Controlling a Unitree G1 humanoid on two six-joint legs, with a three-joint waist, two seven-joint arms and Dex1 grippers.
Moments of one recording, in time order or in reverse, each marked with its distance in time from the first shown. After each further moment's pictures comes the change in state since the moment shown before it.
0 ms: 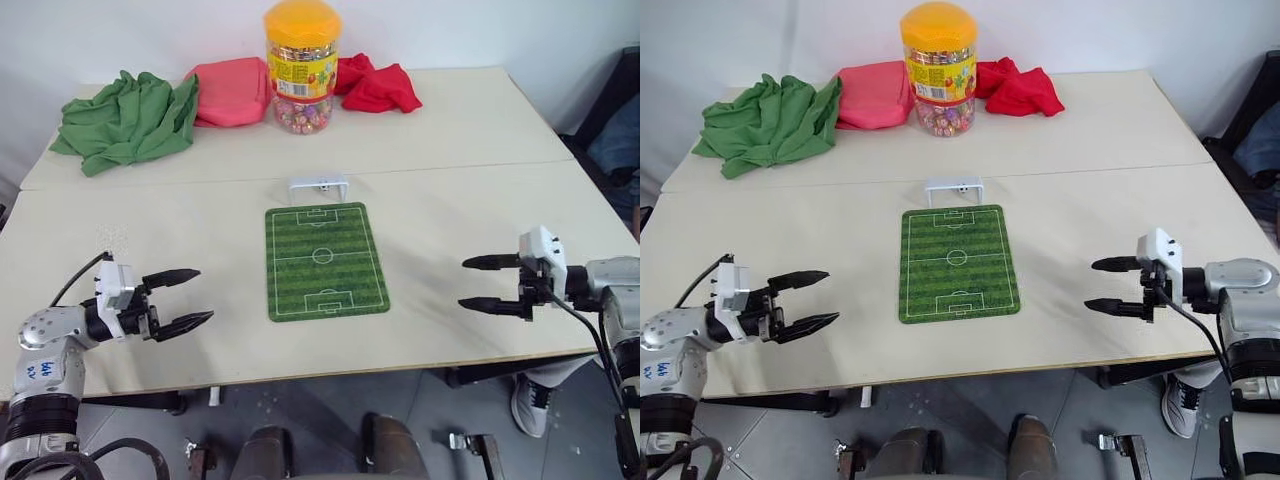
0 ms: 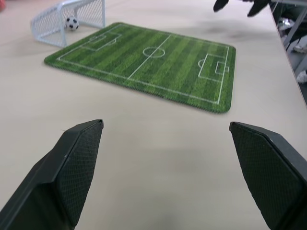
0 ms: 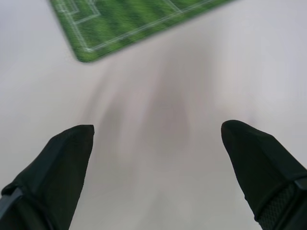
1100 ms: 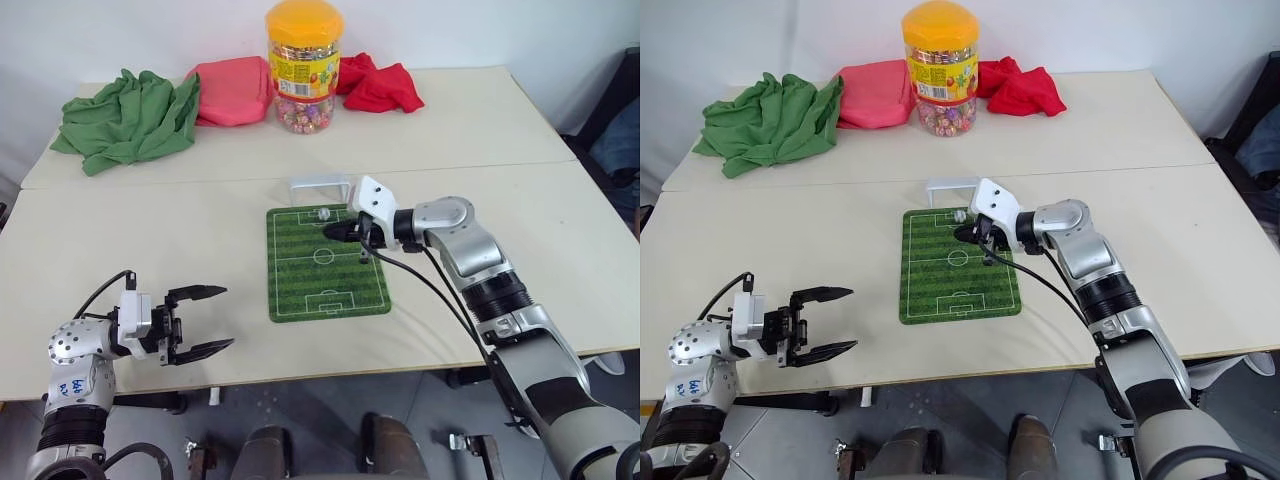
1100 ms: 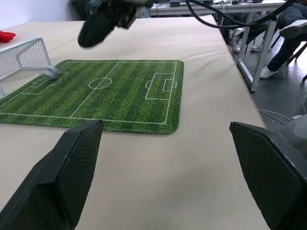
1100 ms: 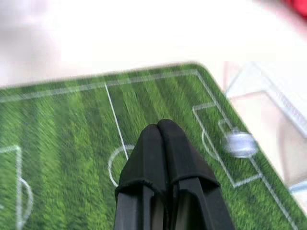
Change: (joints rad) left arm 0.039 -0.142 -0.059 -0.081 -0.040 -0.226 -0.121; right arm -0.335 0.471 0.321 -0.335 -0.197 0.298 -0.408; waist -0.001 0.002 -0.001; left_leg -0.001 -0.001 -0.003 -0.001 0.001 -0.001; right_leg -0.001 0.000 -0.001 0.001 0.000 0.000
